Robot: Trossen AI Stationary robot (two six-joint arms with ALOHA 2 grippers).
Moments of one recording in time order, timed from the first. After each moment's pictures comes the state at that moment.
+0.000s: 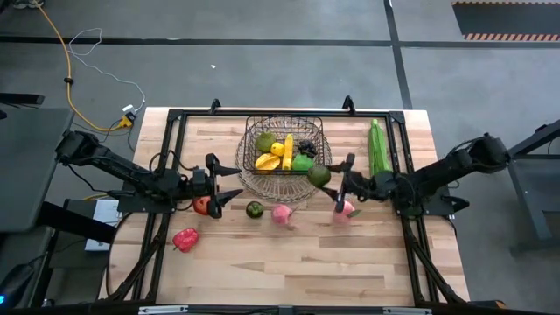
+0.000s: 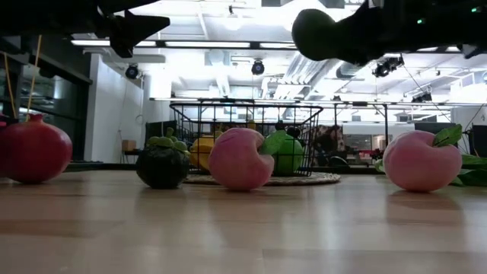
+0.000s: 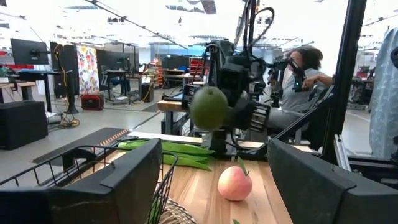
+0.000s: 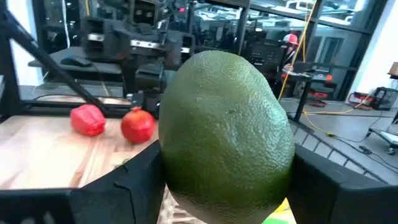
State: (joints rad) left arm -0.18 0.96 0.20 0.93 -0.45 0.05; right arm 0.21 1.16 0.33 0.86 0.46 -0.16
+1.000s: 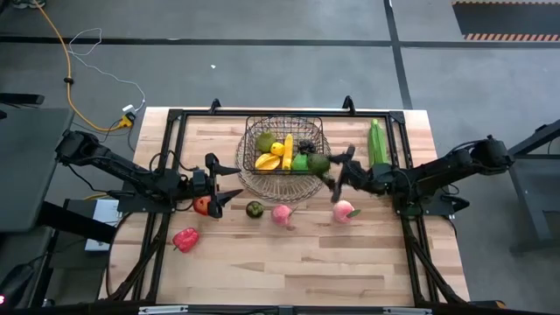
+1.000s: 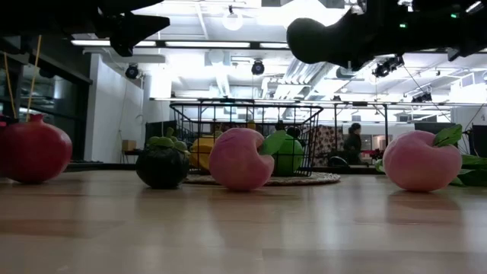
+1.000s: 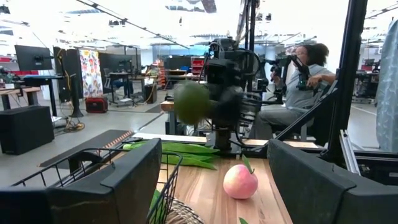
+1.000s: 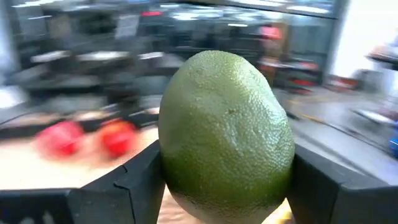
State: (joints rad) left arm -0.18 0.96 0.20 0.93 -0.45 0.08; right arm 0.11 1.16 0.36 0.84 0.45 -0.06
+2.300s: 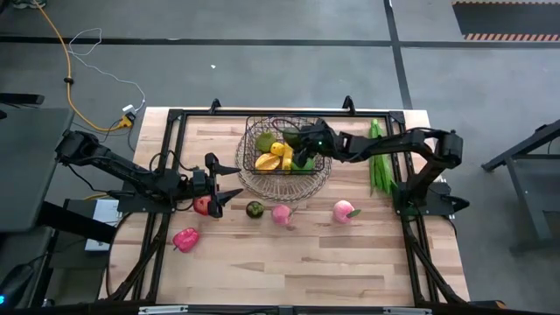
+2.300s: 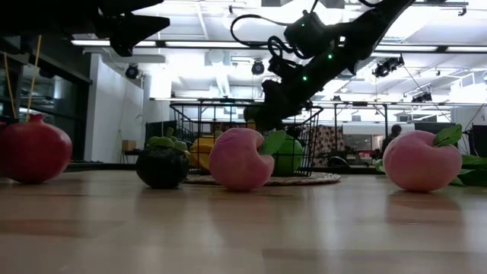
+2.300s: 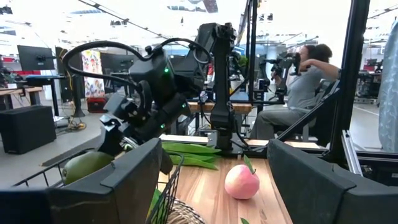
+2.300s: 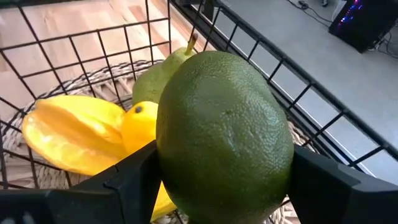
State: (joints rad) left arm -0.18 0.96 0.20 0.93 -0.46 0.08; right arm -0.30 1.66 0.92 0.20 0.28 0.02
